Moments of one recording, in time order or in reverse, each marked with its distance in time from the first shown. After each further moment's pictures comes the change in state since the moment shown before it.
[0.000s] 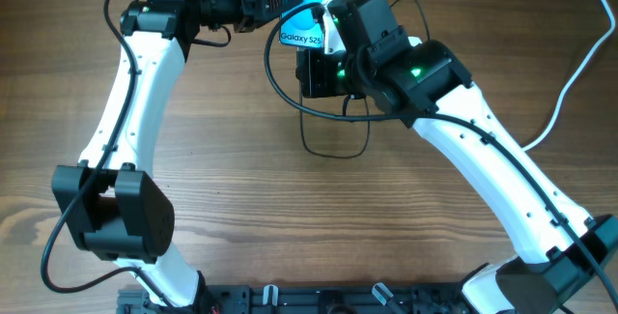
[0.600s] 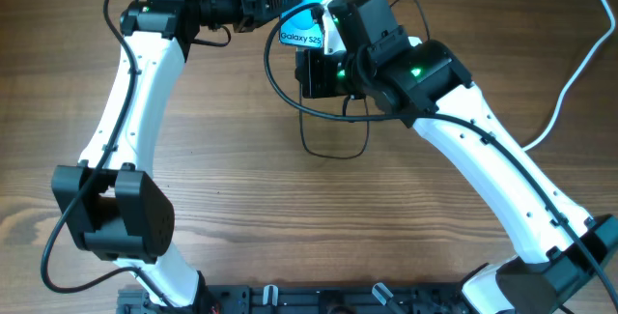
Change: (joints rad) left arm 0.000 0.000 0.000 0.000 -0.010 0.001; right arm 0.000 0.000 -0.001 0.000 -0.012 -0.004
